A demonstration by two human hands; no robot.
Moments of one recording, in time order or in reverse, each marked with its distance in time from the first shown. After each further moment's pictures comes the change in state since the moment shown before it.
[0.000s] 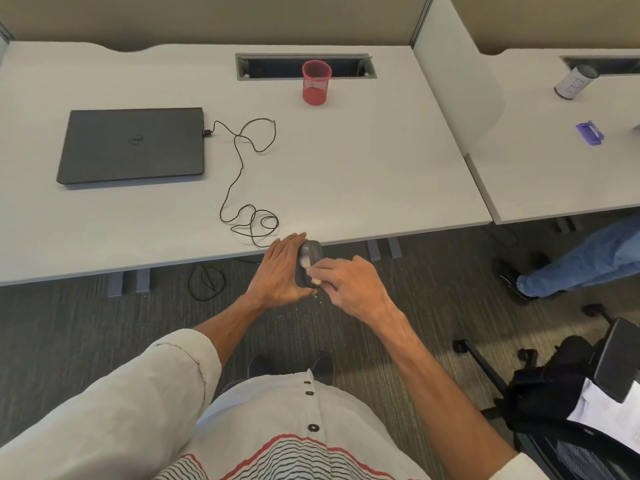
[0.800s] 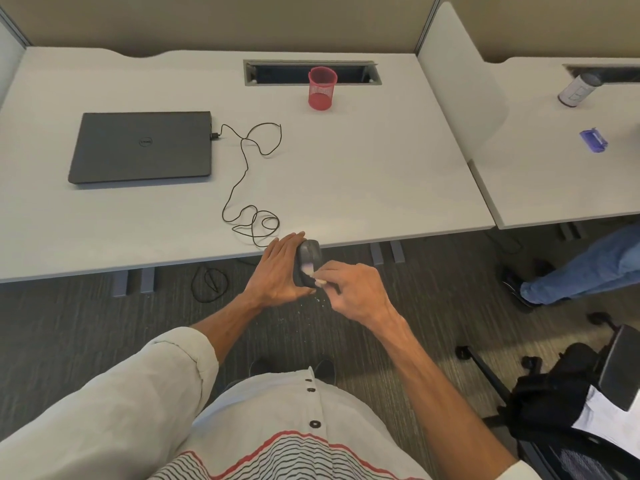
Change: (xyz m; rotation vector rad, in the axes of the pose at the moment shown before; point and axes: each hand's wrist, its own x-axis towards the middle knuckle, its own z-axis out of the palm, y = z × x) left_hand -0.006 -0.006 -0.010 -0.011 0.022 -0.001; right_hand -0.007 -0.008 0.001 0.138 0.098 0.074
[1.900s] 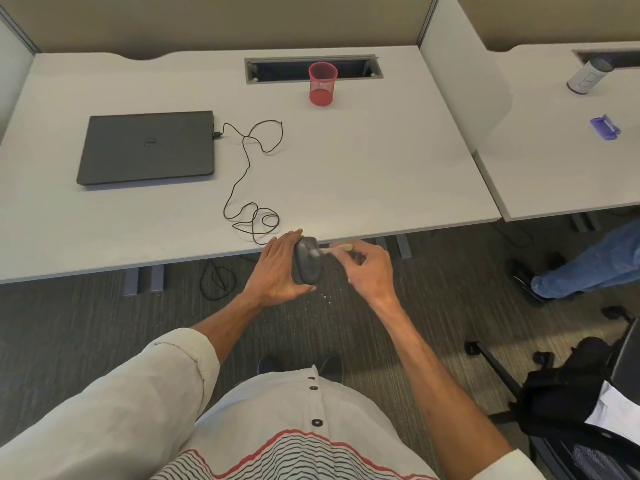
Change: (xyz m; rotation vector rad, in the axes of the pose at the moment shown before) left_hand -0.012 0.005 -0.006 -0.012 -0.003 -0.030; right_hand 0.004 0.015 0.005 0.534 0.229 0.575
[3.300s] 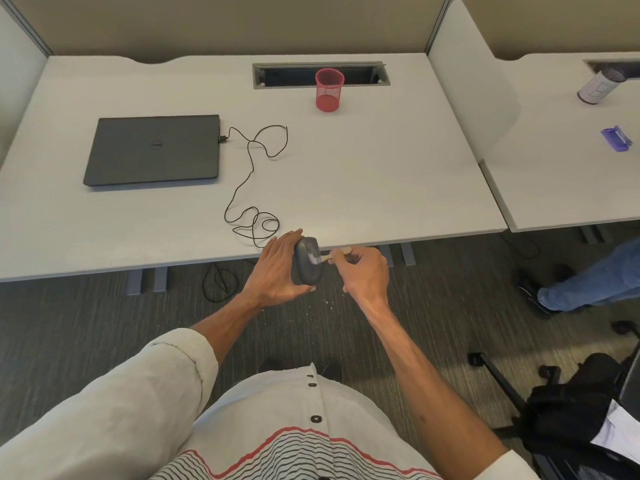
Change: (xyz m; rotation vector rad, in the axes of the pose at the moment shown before) left_hand 0.009 -0.002 -0.005 0.013 0.043 -0.003; right_hand 0.007 -0.022 0.012 -0.047 0.075 0.190
